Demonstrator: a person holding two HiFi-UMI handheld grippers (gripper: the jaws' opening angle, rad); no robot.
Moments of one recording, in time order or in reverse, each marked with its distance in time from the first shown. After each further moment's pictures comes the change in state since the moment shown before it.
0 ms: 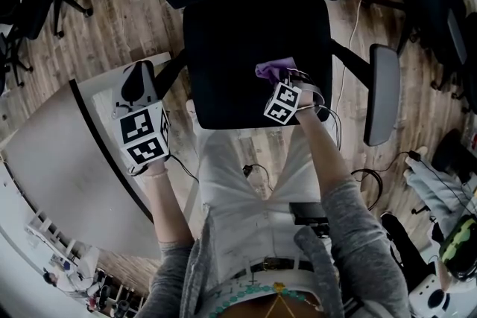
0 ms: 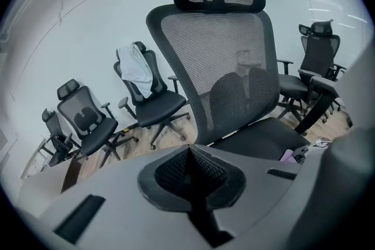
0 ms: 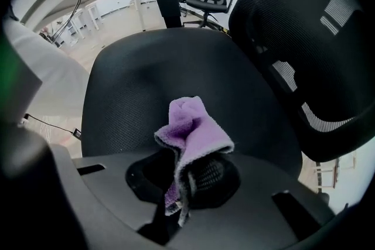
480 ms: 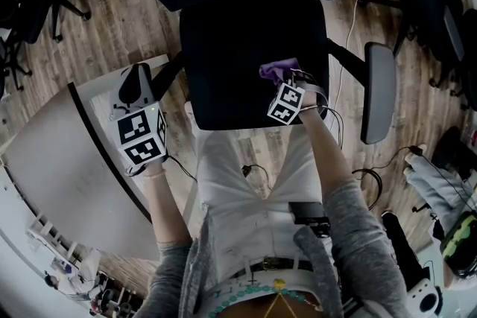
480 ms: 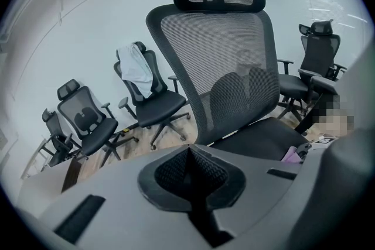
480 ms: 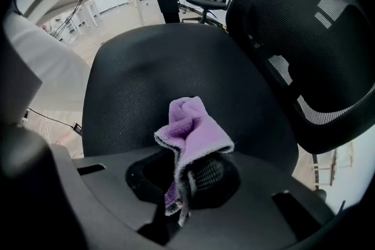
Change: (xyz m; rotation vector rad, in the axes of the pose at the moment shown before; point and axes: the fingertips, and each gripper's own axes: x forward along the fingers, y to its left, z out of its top) left arm 0.002 -0.001 0.000 0.000 0.001 0.002; right arm -0.004 -0.008 -0.023 -0.002 0.030 -0.012
